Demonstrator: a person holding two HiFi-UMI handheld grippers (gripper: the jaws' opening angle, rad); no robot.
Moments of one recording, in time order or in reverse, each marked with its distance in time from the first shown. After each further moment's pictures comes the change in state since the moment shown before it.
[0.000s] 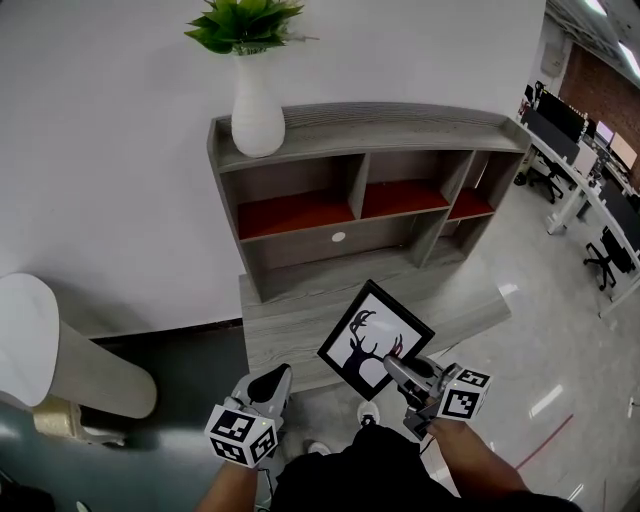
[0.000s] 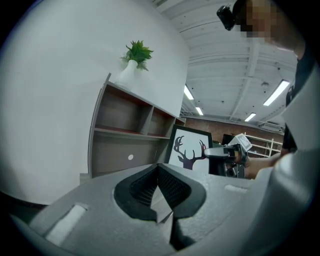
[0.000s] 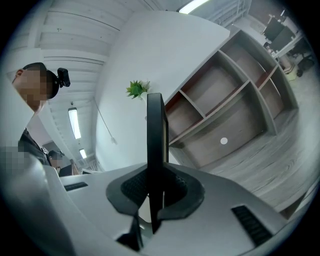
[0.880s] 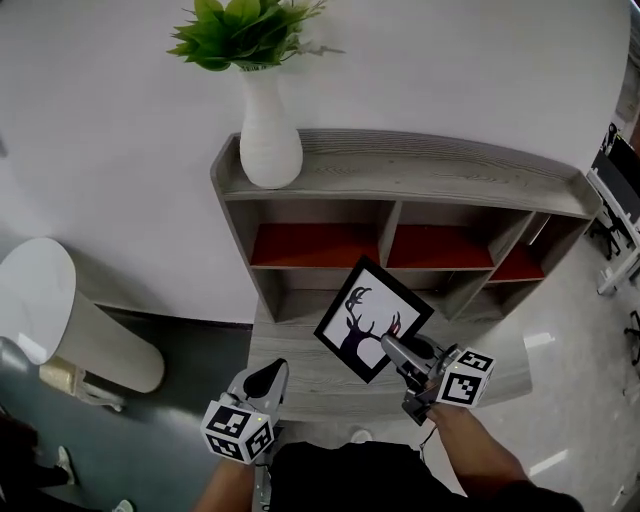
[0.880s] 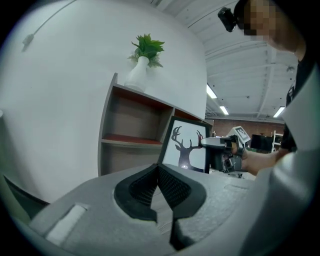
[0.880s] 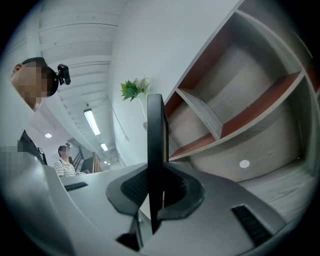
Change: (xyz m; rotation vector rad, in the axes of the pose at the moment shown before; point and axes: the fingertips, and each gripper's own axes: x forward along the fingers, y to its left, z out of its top) left arm 0.091 0.040 0.048 -0.035 -0.042 0.287; right arm 0.097 -0.087 0.121 -0.055 0.117 0.253
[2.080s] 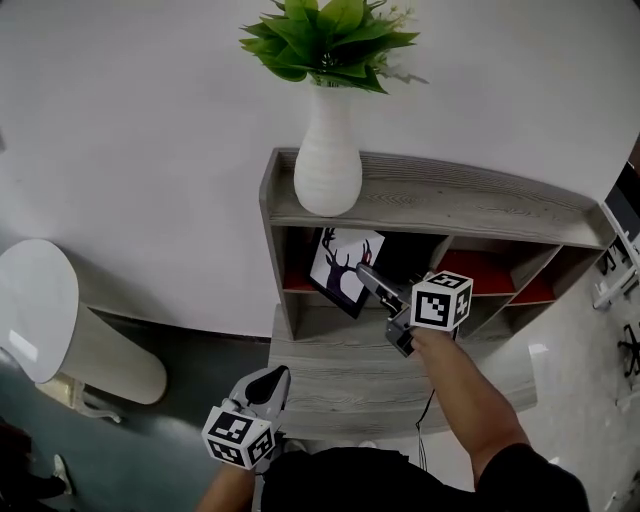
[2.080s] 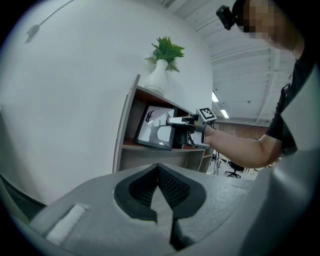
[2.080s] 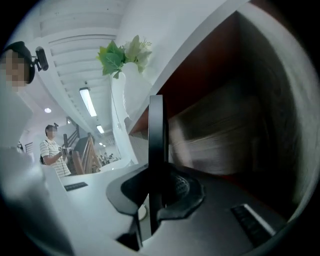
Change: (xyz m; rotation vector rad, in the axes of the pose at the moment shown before) left arm -0.008 0.087 0.015 -0.033 -0.009 -0.013; right arm 0.204 -0.035 0.082 -0.210 0.133 -0.041
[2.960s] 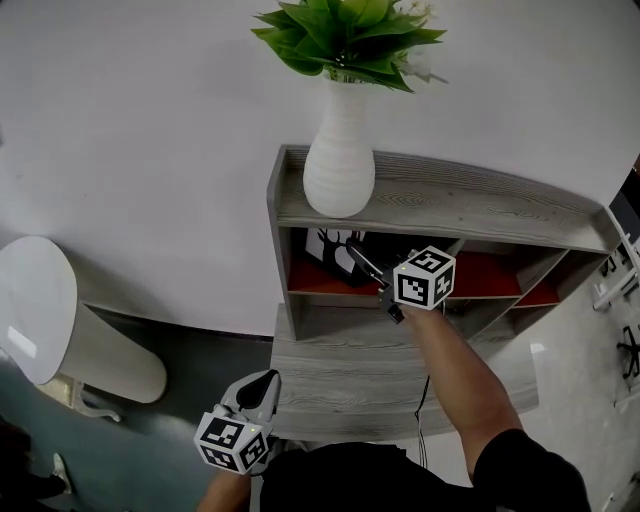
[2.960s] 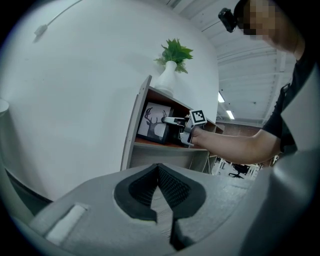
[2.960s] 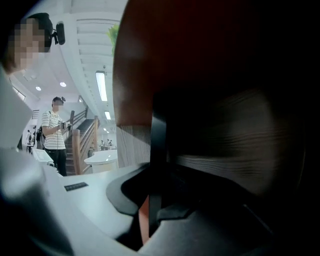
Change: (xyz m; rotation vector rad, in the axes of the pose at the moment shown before) left arm -0.014 0.027 -0.007 -0.037 0.005 0.048; right arm 0.060 -0.029 0.018 -0.290 -0.013 0.017
